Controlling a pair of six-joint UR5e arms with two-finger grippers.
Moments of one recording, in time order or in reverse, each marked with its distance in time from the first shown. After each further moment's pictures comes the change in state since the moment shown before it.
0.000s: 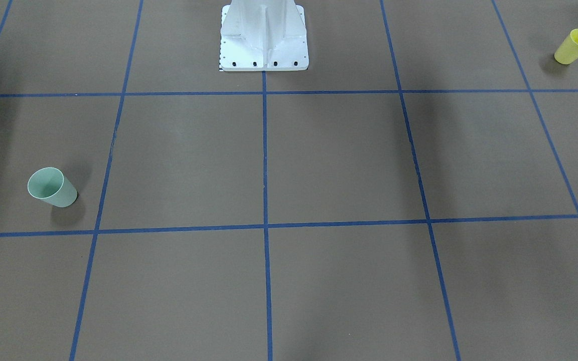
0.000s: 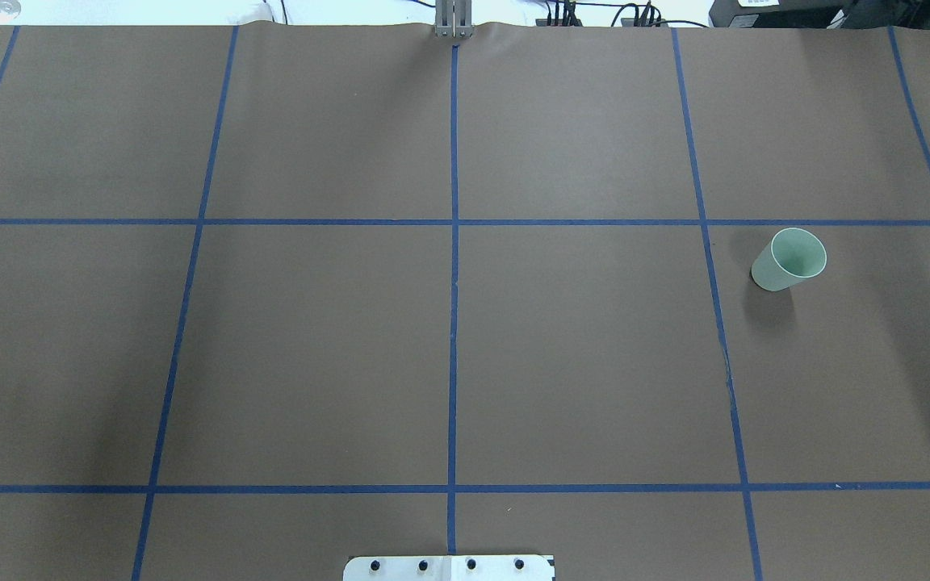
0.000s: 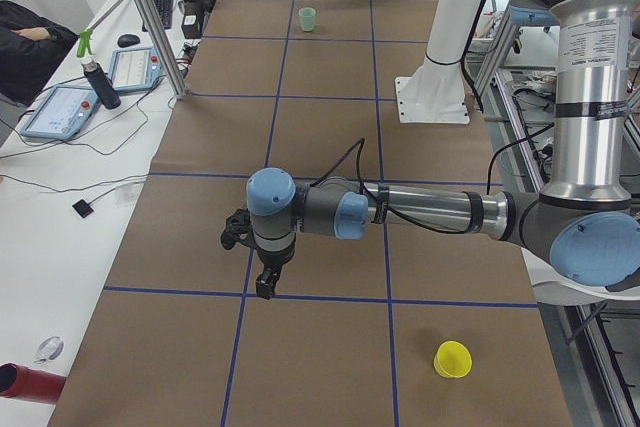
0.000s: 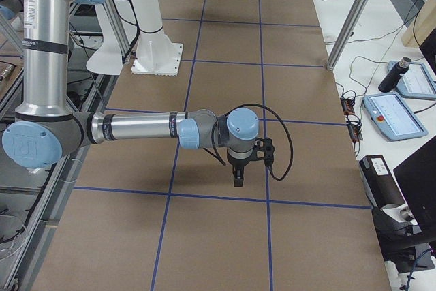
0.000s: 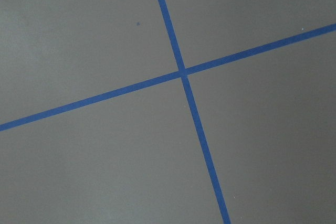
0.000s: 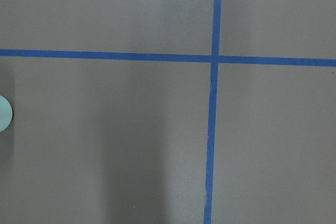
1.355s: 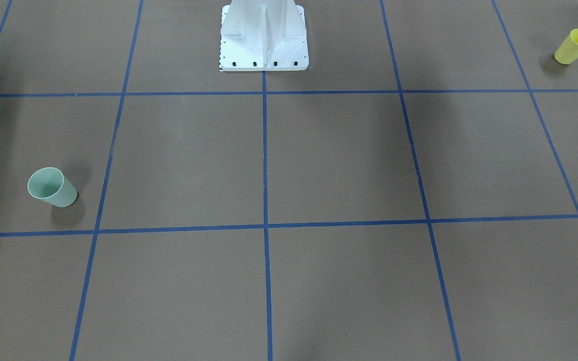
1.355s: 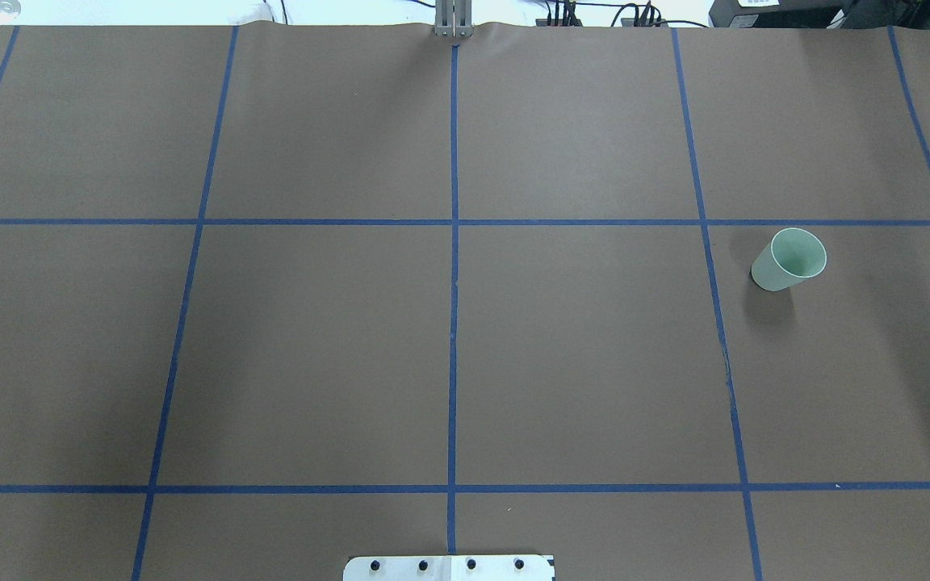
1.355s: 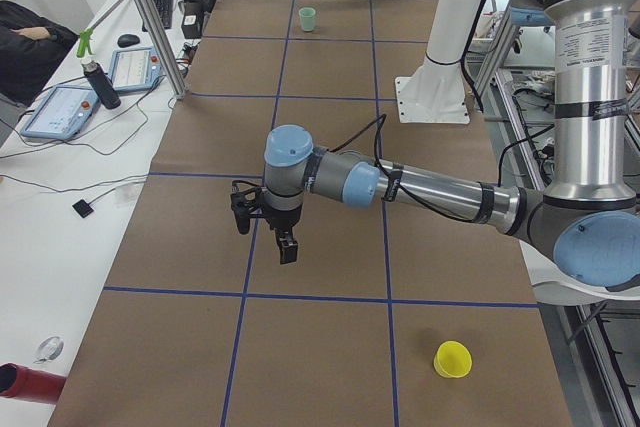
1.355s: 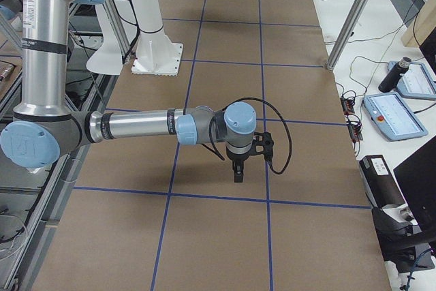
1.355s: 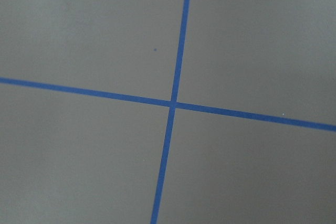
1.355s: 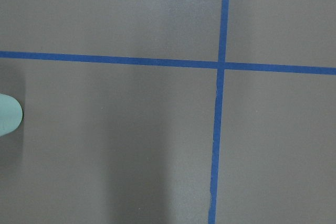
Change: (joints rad) left arm 0.112 0.078 -0.204 -0.041 0.133 -0.925; right arm 0.002 -0.019 0.055 0.002 0.003 0.005
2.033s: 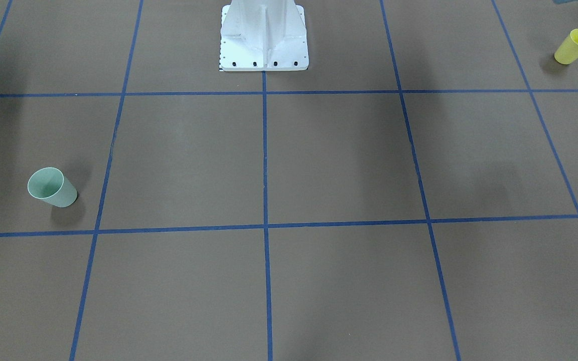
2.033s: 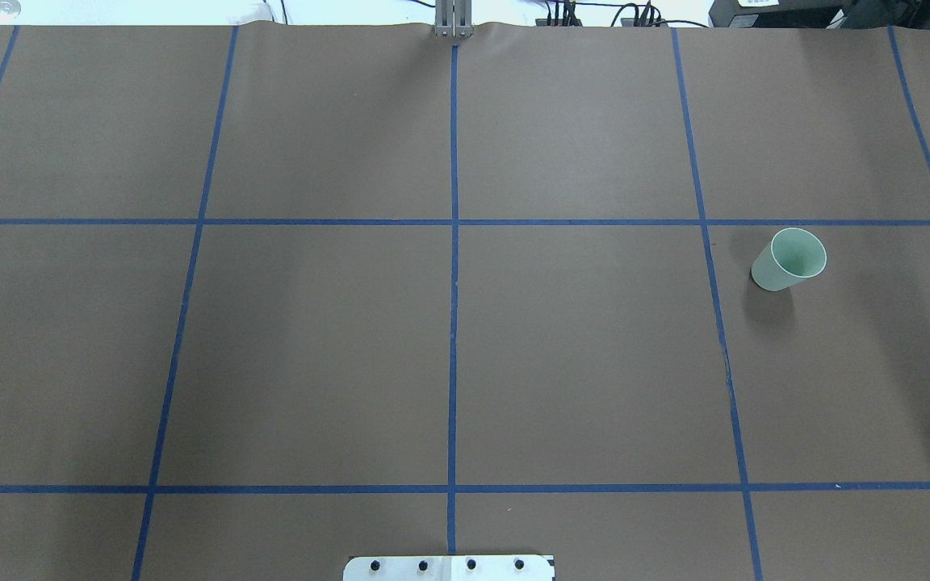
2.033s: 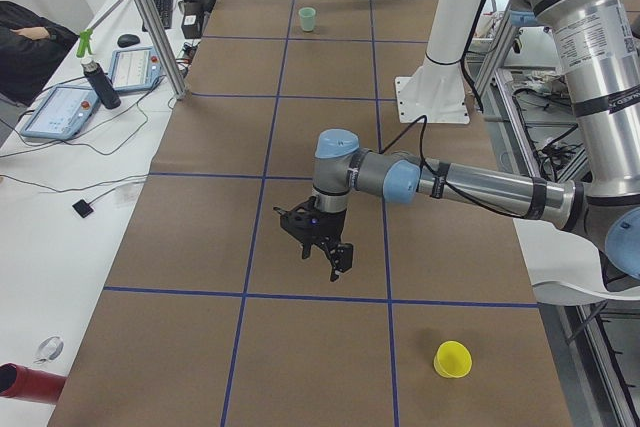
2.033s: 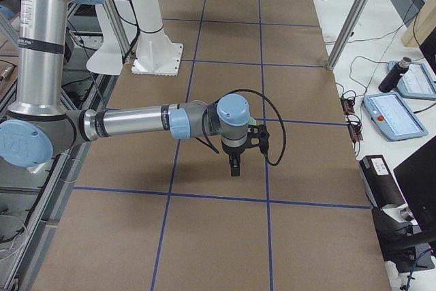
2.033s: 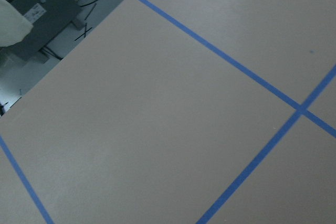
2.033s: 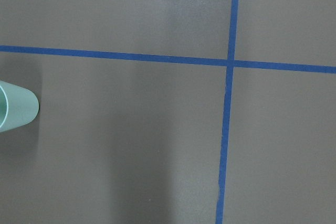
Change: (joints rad) left arm 0.237 0.234 -0.155 -0.003 0.352 -0.587; right arm 0.000 -0.028 0.056 0.001 0.000 0.002
